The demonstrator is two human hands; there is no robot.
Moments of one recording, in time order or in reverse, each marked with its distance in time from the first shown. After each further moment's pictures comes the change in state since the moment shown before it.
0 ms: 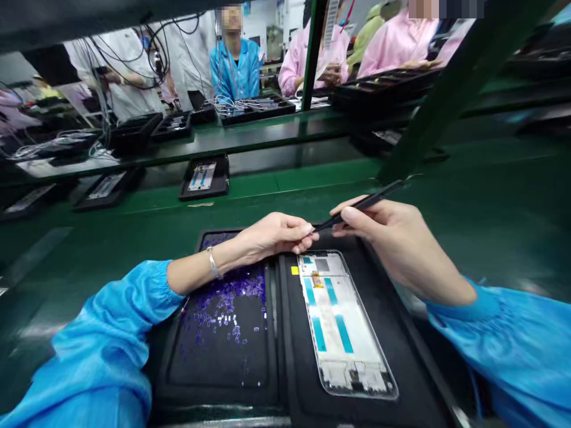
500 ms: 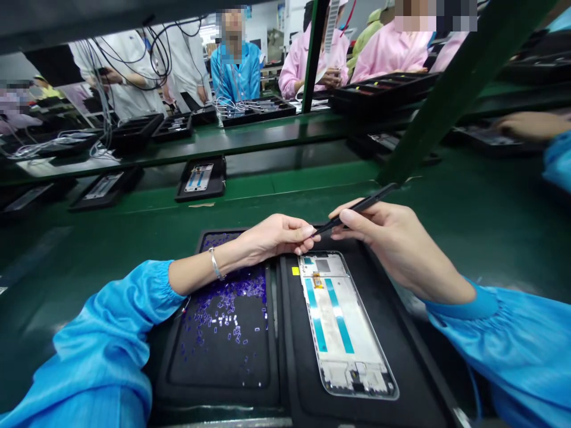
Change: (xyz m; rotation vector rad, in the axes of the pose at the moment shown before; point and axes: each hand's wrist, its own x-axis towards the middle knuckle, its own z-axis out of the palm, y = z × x) left_hand -0.001 -0.003 0.000 0.090 -0.010 0.018; right_hand 0.005 0.002 0.000 0.094 -0.052 0.017
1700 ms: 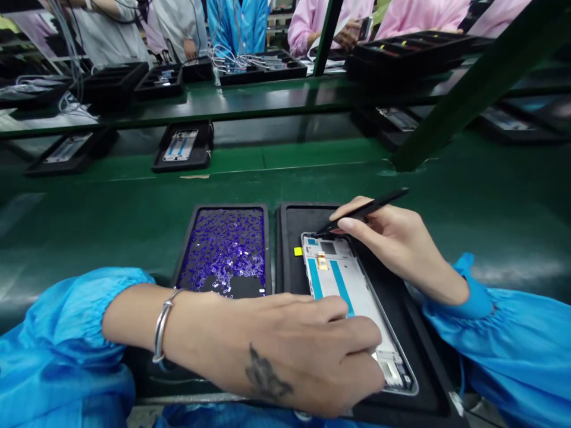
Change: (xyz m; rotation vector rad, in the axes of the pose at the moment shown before) left_hand -0.078 0.015 0.078 1.484 -0.468 0.642; right_hand -0.012 0.007 0.000 -0.519 -0.162 -0.199
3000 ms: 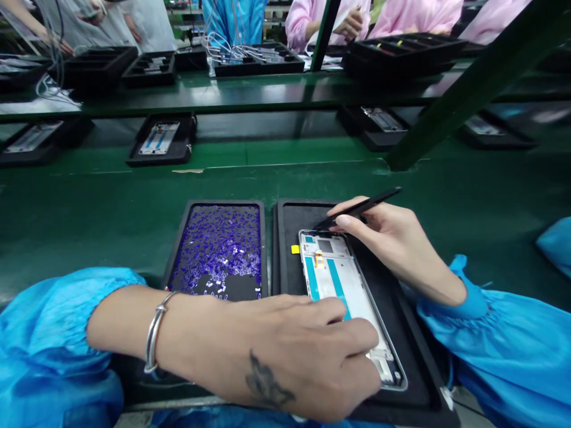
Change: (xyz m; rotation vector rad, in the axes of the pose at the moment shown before) left_hand 0.001 0.005 0.016 -0.021 0.112 -0.045; right_hand -0.002 -0.001 0.000 0.027 0.018 0.139
